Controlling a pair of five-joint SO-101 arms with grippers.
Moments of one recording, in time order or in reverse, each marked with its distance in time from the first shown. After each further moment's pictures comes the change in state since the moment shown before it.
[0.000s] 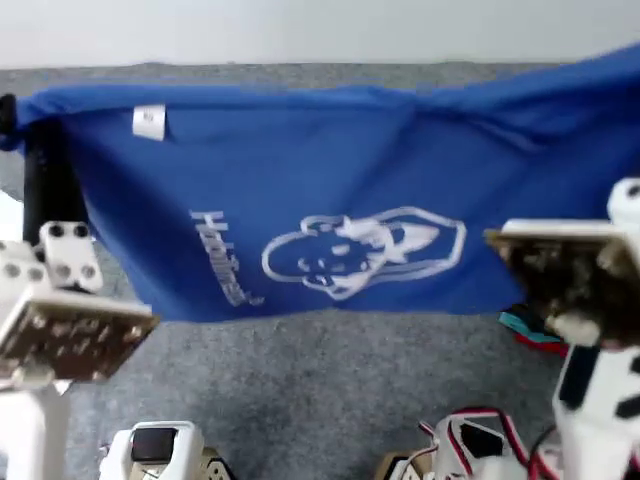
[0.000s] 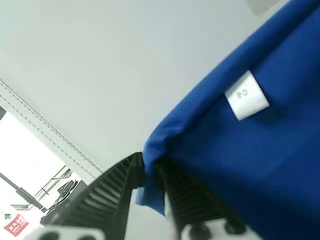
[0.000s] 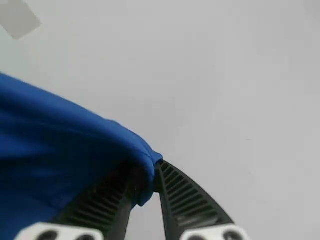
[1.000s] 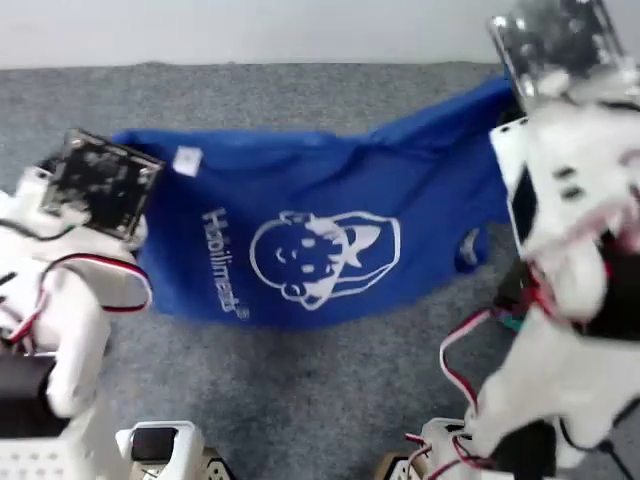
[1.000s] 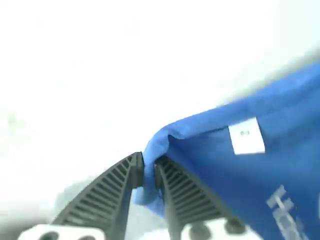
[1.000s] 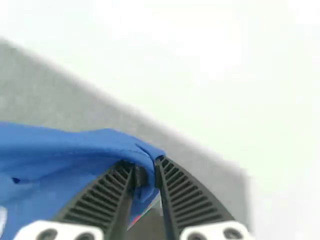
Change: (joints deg) left arm 0.4 1.1 20.7 -2.6 12.8; right arm -16.2 14.9 2.6 15.6 -15.7
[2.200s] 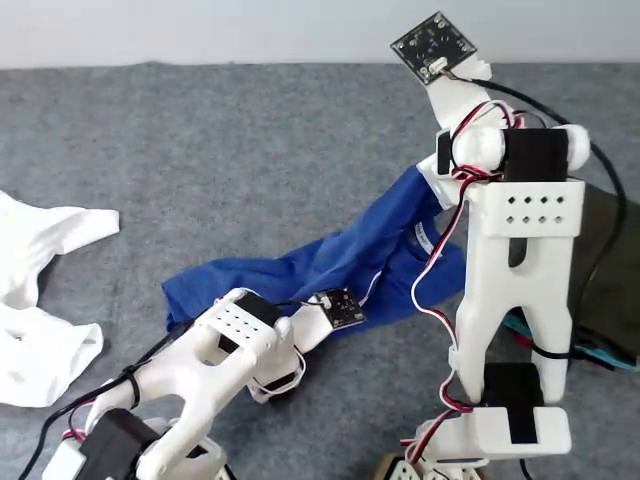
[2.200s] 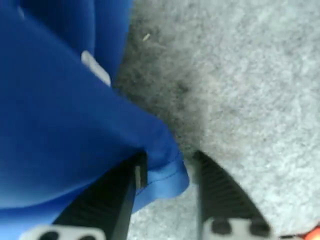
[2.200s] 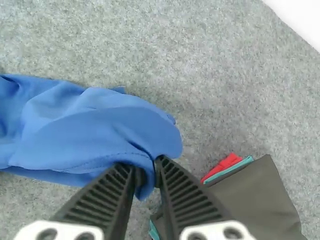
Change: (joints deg) left arm 35.0 36.2 52.6 -5.9 3.4; right arm -6.8 16.5 18.9 7.5 -3.7
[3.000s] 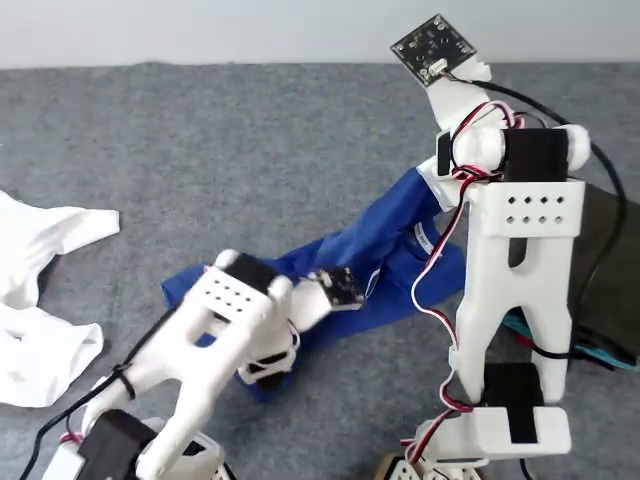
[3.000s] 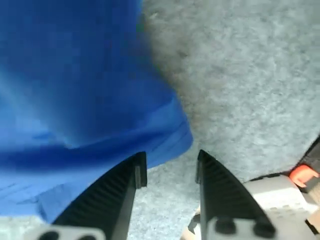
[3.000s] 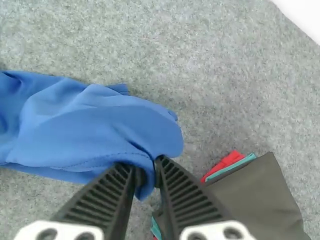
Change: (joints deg) left arm -1.7 -0.6 -14.4 21.0 -7.5; right arm 0.0 0.0 0.0 0.9 0.0
